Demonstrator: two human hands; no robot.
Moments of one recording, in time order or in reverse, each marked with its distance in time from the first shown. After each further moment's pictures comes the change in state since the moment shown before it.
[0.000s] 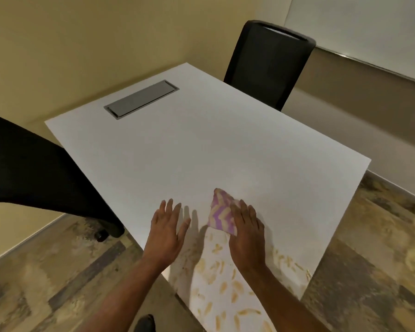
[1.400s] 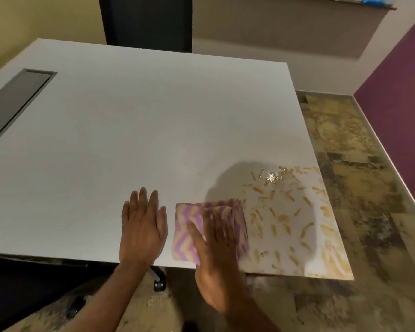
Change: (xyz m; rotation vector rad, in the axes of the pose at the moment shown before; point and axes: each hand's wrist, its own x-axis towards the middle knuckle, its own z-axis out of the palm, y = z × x) left_hand 0.101 -0.162 0.028 0.276 -0.107 0.516; right_hand -0.072 -0.171 0.191 -0.048 0.003 0.440
